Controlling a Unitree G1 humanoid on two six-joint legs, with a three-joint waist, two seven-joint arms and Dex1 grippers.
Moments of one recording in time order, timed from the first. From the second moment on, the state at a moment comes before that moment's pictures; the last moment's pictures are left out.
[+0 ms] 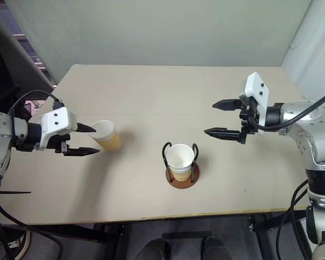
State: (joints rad) left arm -0.67 1.10 -0.07 0.44 -0.09 0.04 -1.34; right arm -0.78 -0.82 0.02 -0.15 0.52 0.66 1.13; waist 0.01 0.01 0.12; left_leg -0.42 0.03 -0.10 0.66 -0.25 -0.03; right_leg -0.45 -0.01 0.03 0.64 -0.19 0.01
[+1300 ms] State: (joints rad) left arm -1.07 0.95 -0.22 0.12 -0.57 0.13 -1.58; right arm -0.54 -1.03 -0.20 -0.49 0.79 0.70 1.29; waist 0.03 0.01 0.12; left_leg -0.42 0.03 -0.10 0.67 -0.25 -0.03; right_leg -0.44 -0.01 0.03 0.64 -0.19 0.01
